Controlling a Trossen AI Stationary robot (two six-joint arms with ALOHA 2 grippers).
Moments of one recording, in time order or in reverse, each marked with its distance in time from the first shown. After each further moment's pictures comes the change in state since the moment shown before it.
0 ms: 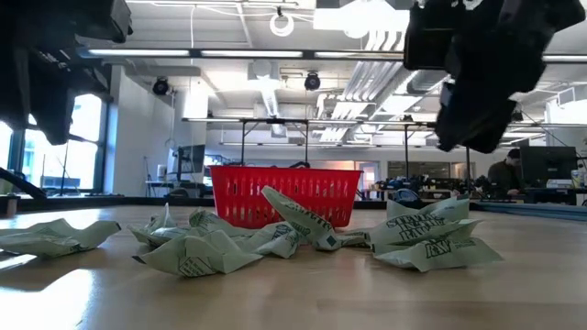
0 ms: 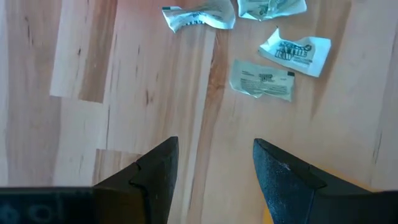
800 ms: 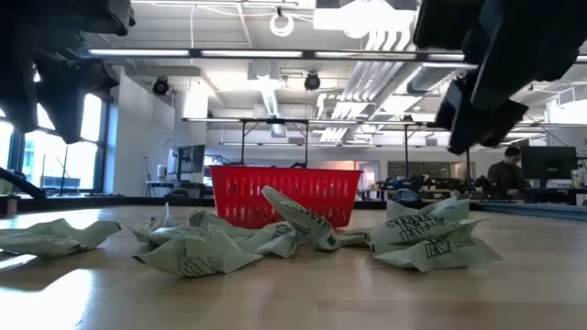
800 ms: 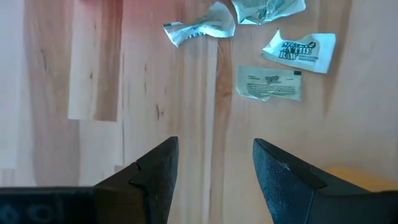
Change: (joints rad) left arm 0.000 0.000 0.000 0.004 -0.046 0.131; right arm 0.070 0.035 0.024 0.037 0.019 -0.068
